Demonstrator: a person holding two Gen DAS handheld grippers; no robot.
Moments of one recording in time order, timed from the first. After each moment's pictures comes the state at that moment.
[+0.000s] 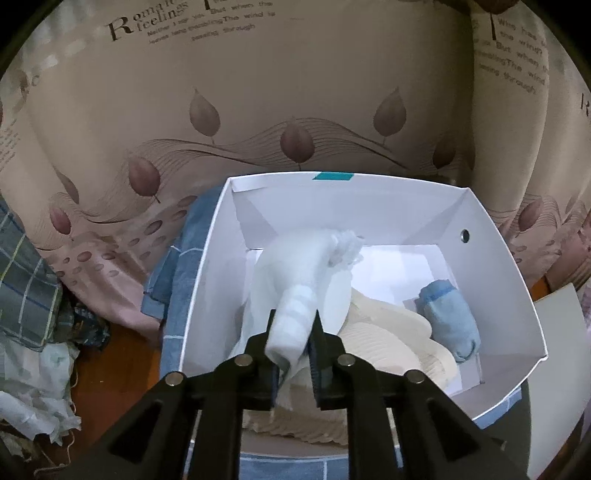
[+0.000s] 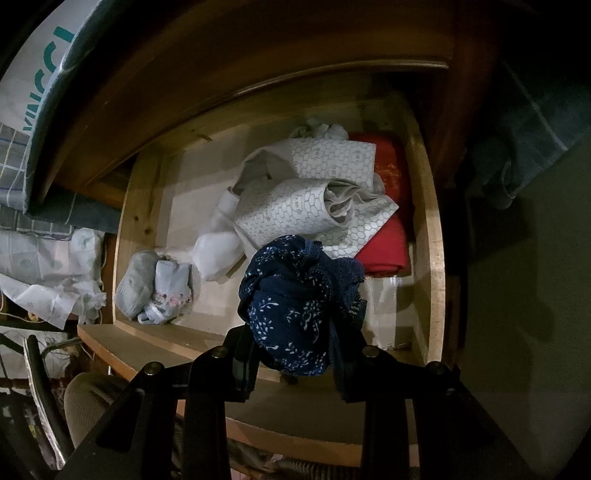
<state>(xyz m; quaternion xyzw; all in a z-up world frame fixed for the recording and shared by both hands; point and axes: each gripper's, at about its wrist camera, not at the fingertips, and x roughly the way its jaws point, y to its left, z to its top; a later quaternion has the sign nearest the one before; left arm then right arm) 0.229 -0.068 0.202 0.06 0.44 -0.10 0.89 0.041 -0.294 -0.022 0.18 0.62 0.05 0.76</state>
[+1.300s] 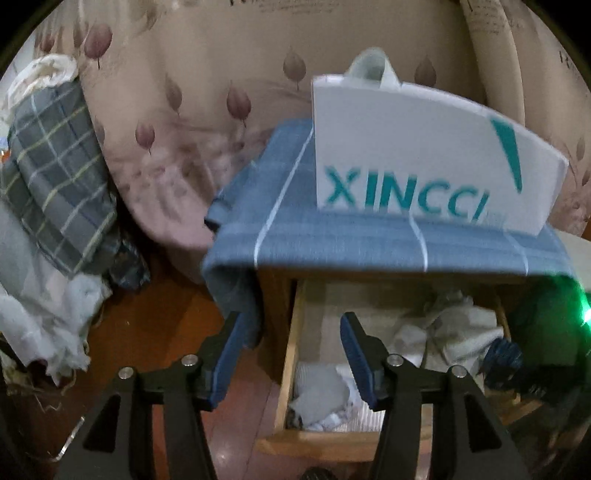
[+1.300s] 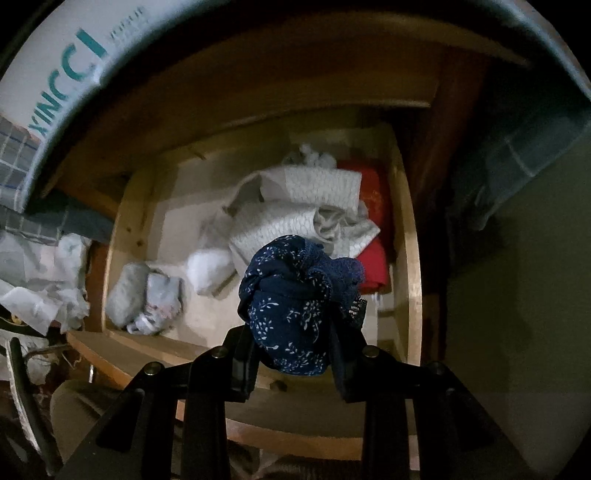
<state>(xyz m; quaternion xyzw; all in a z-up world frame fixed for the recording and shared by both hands) 0.035 0.022 0.083 0.05 0.40 -0.01 0.91 0.033 -0.296 -0.003 0.15 0.58 0.02 0.80</state>
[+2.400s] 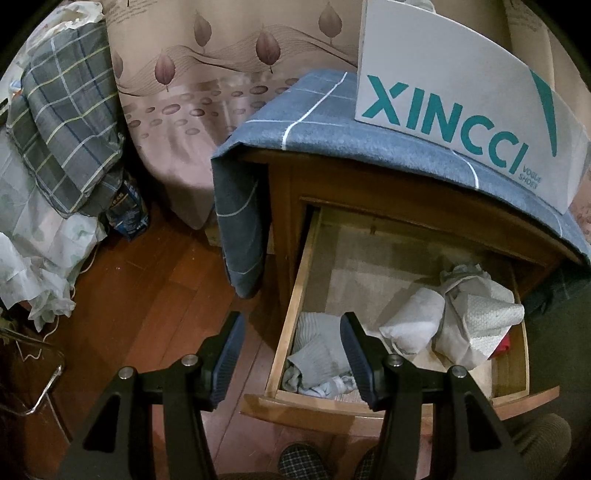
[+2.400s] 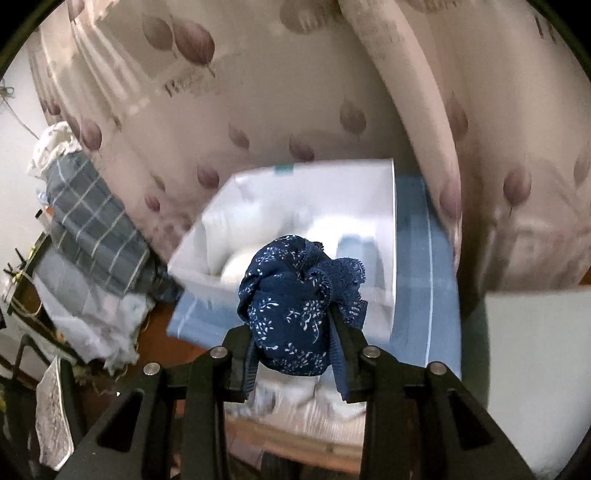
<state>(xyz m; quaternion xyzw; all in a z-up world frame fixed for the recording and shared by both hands) 0.026 0.043 0.026 -0.01 0.45 0.02 0.89 0.082 -0.289 0.294 0.10 0.40 0.09 0.91</state>
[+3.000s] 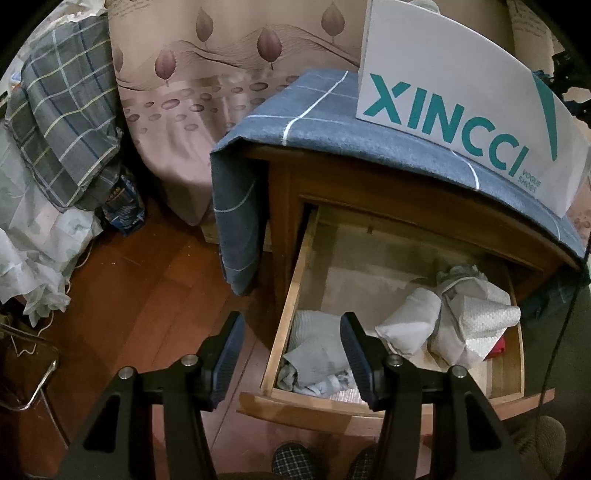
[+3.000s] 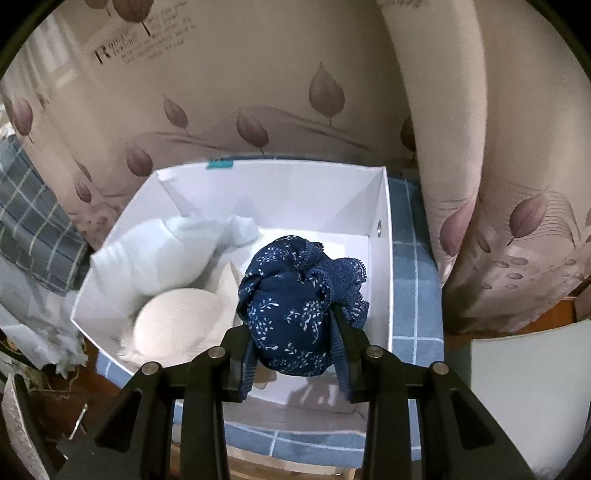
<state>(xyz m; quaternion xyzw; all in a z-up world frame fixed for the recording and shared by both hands) 0.025 0.043 0.025 -0.02 0.45 0.01 0.89 0.192 -0.283 0.230 0.05 0.47 0.01 0.88</state>
